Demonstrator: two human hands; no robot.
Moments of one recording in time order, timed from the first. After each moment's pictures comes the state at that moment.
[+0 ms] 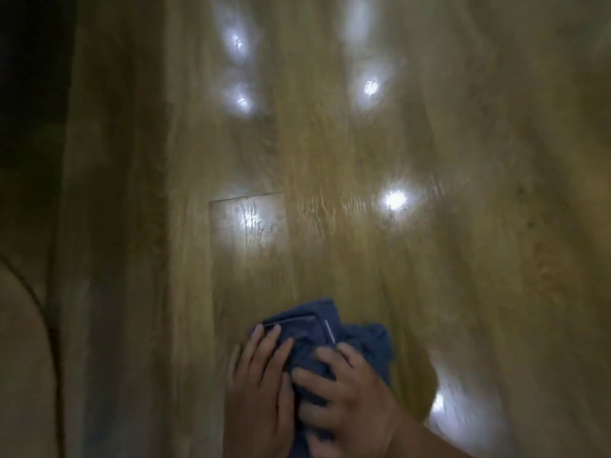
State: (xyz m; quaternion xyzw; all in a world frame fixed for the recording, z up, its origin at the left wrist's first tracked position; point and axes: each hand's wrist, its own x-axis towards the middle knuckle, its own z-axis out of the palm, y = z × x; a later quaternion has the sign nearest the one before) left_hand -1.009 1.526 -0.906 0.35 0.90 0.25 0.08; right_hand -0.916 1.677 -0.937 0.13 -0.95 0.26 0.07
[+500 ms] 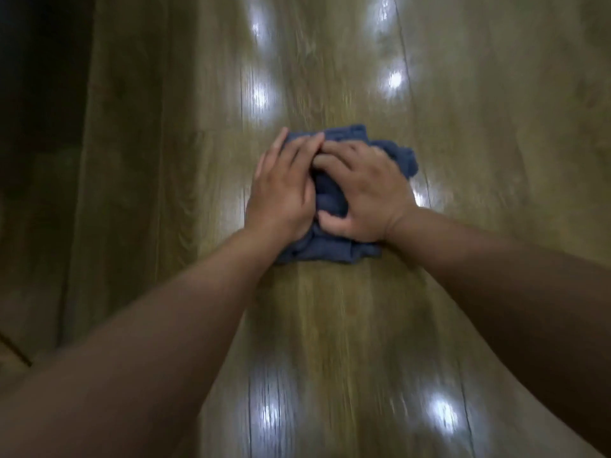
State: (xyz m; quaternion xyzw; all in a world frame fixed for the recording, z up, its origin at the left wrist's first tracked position) left_hand -1.333 1.689 -0.926 0.39 0.89 0.25 0.07; right_hand -1.248 1.837 -0.926 0.05 -0.98 0.17 0.07
